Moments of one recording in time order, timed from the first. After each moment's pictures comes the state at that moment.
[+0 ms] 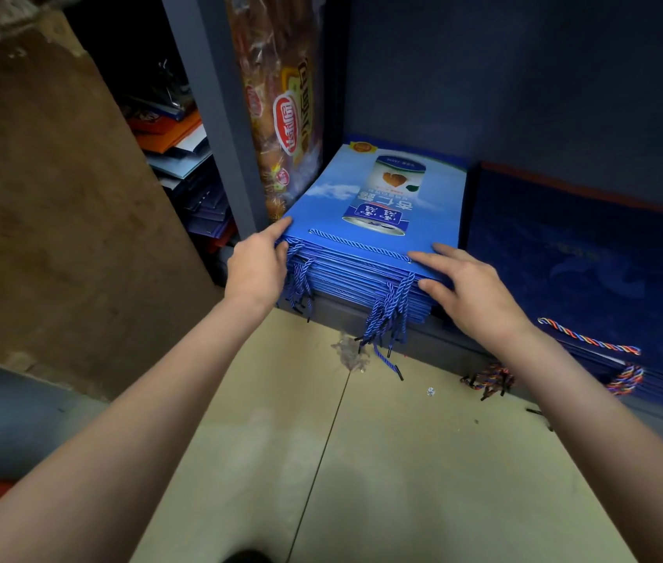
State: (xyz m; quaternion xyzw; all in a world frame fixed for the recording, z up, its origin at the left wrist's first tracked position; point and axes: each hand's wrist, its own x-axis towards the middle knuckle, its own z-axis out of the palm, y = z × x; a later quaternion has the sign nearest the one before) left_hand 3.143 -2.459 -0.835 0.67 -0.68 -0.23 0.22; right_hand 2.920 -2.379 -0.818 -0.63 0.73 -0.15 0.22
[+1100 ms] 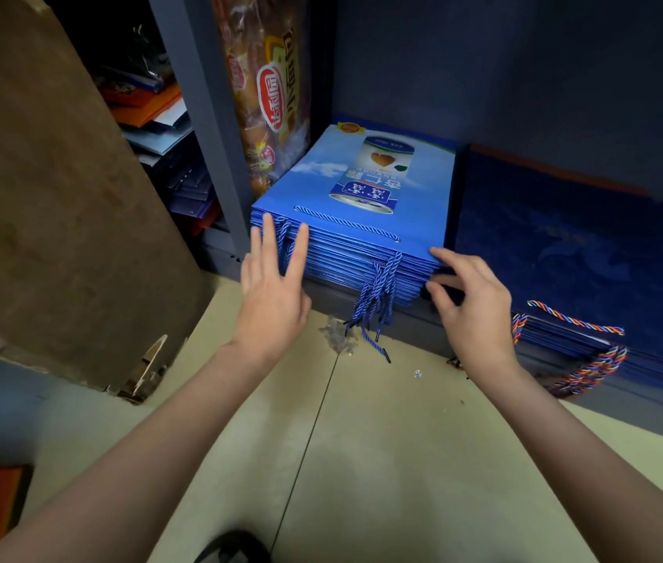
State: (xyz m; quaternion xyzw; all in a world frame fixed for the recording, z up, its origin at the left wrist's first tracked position) left_hand 3.135 -2.408 -0.882 0.55 -0.81 -0.06 0.20; right_hand 2.922 -2.346 -0.860 -0.59 0.70 -0.40 0.11
